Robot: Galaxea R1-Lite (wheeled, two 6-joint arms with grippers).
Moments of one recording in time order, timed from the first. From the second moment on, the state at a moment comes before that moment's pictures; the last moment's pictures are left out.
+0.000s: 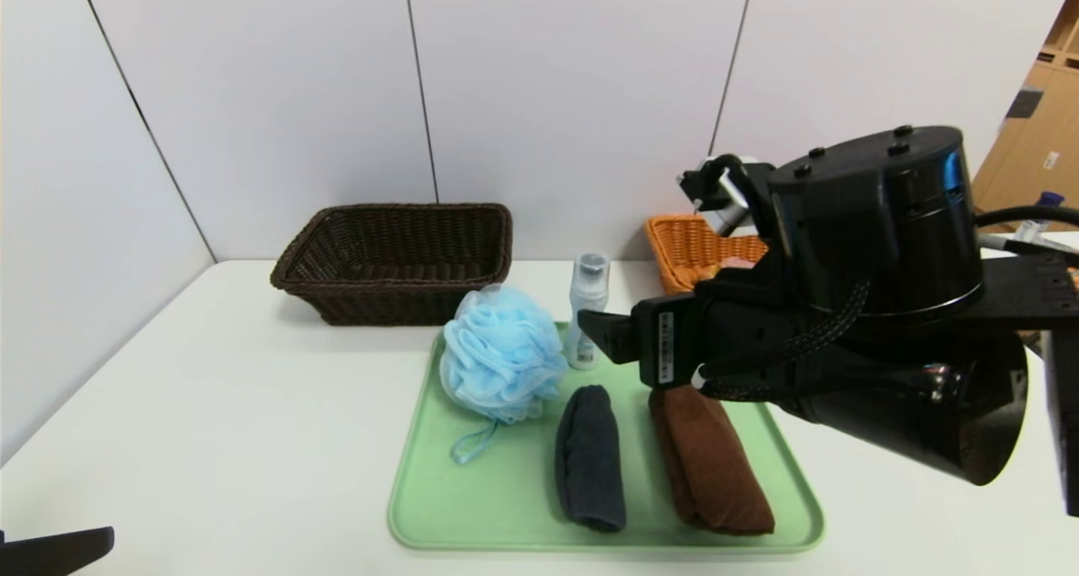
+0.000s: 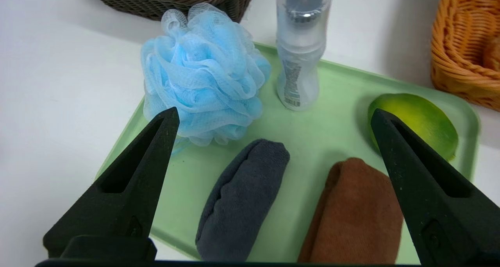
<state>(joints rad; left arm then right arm) -0.45 0.83 -0.97 0.81 0.09 -0.50 0.87 1.59 -1.05 -0.12 -0.39 0.29</state>
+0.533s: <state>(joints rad) -0.45 0.83 -0.95 0.80 0.09 -0.50 0.91 1.65 -1.05 -0.20 -0.41 0.24</state>
